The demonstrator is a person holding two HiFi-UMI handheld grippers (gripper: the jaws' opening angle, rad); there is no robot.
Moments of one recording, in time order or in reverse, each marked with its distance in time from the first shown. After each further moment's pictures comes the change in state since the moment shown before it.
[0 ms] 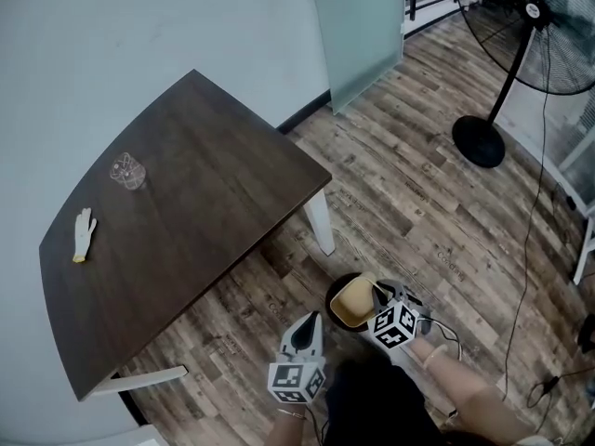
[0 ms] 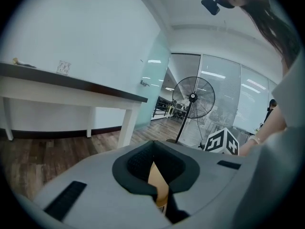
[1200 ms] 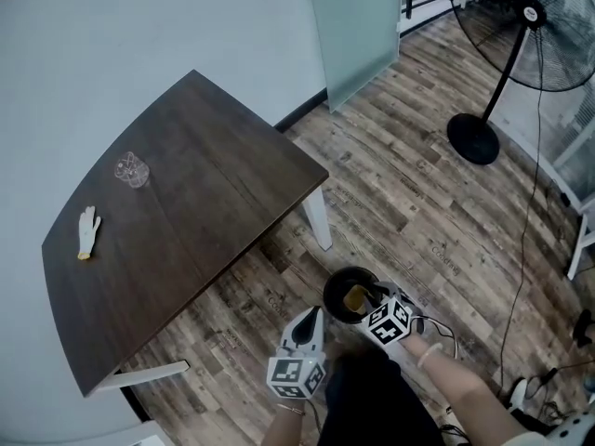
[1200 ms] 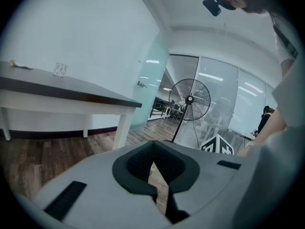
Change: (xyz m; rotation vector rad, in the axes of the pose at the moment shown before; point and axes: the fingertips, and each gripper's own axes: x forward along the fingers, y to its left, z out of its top) left arm -0.023 -0.027 0.033 -0.012 0.006 -0.040; right arm -0.030 0.030 -0.002 0.091 0.087 0.125
